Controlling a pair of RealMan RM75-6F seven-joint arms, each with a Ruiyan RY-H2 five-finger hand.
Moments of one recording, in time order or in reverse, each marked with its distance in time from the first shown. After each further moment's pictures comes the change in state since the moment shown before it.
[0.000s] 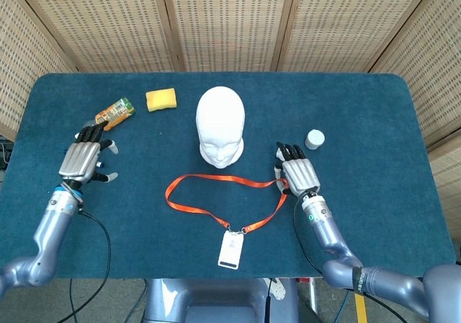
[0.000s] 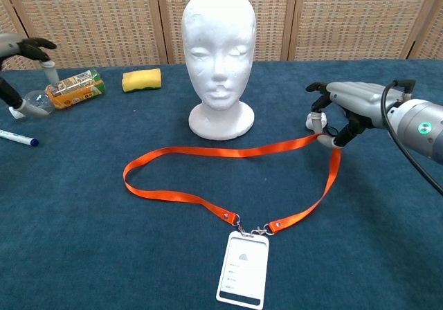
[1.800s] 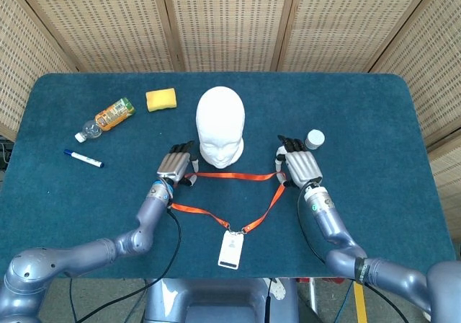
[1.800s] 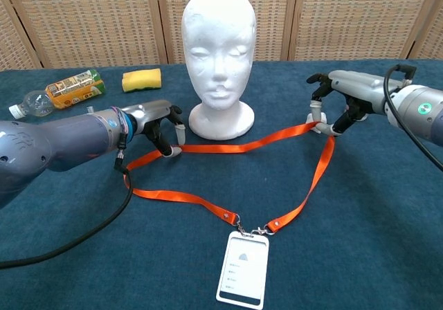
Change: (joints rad) left arm -0.392 -0.526 -0.019 0.455 -0.373 -0.205 0.129; right arm 0.025 0.024 0.040 0.052 -0.006 -0.081 0.136
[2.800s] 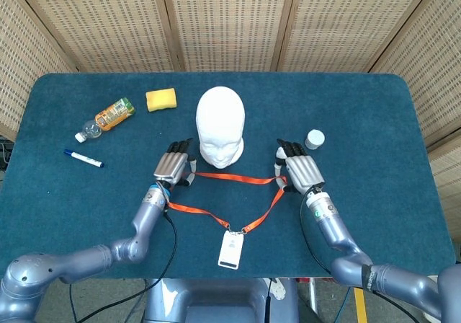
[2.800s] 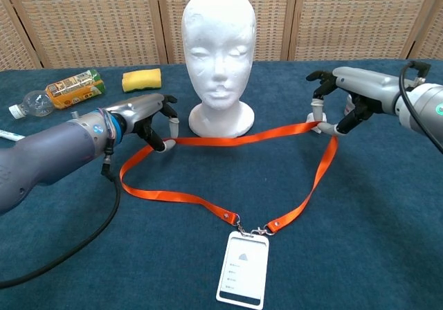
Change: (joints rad) left arm 0.078 0.000 0.050 -0.026 0.225 0.141 -0.131; right arm -0.038 0.060 -0.022 -0.119 -0.054 0.050 0.033
